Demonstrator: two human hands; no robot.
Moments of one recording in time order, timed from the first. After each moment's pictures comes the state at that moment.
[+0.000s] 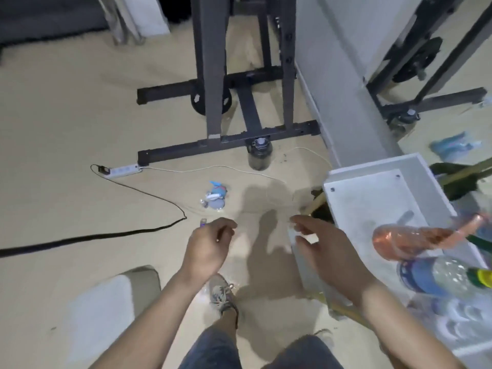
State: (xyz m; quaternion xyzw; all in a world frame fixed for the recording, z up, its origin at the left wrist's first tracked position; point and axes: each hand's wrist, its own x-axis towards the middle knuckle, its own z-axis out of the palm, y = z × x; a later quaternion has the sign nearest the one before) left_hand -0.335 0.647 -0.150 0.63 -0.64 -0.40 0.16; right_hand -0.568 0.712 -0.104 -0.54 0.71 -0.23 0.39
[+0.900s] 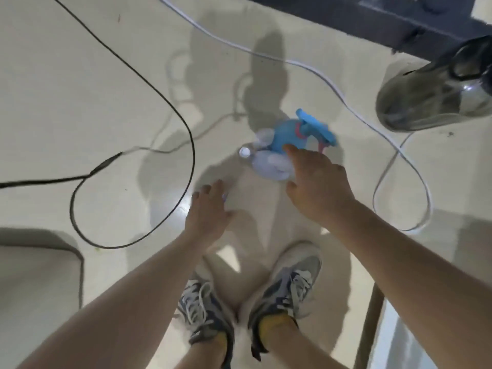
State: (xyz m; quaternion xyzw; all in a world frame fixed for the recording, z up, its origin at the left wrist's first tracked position) left_hand -0.168 0.435 -0.829 0.73 -0.52 -0.44 -0.09; right_hand -0.345 0.340 -0.724 -0.75 0.58 0.20 0.24
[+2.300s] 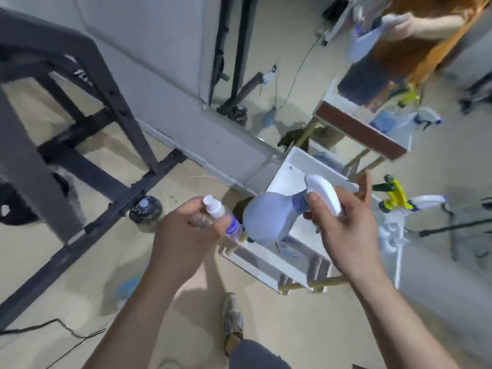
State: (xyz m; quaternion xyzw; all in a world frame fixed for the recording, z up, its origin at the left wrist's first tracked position) left_hand -0.398 0.419 -0.081 0.31 -0.71 -0.63 0.11; right_hand -0.515 0.610 -0.027 -0.17 0.90 -0.40 0.00
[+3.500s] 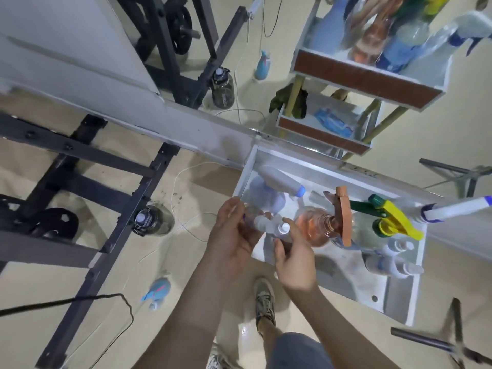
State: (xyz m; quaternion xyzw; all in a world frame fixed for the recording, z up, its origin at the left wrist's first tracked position) left_hand -0.646 0.522 -0.147 0.44 -0.23 -0.87 -0.02; right_hand -0.643 0.660 -0.190 -0.06 0.88 -0.46 0.10
